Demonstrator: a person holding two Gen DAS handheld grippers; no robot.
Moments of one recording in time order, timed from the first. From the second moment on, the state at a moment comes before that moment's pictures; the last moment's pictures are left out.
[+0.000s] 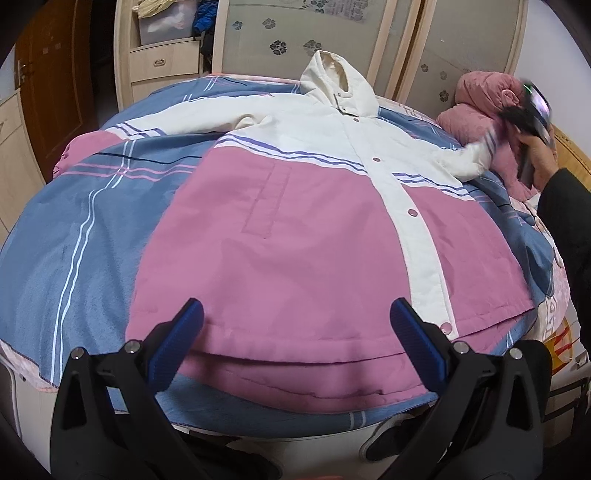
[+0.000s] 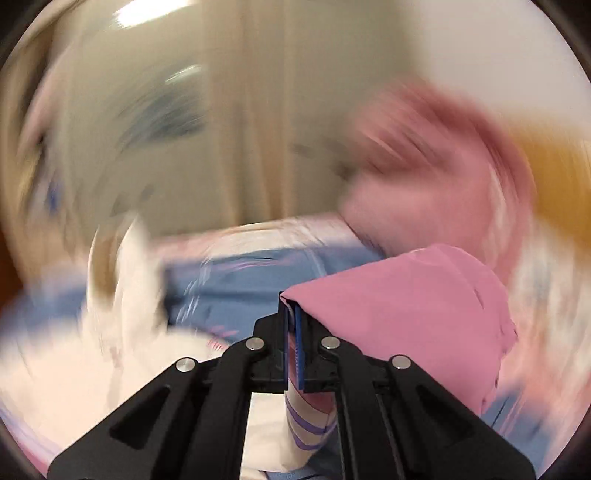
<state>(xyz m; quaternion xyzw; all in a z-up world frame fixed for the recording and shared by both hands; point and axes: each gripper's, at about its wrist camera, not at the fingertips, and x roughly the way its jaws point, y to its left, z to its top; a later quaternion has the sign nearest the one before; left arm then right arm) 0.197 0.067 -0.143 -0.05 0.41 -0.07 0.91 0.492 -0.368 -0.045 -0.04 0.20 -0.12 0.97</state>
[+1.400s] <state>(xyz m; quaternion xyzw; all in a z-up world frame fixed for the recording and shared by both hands) 0.107 0.035 -0.085 -0.08 0.36 -0.03 0.93 0.070 -0.202 -0.082 0.01 0.15 0.01 0.99</state>
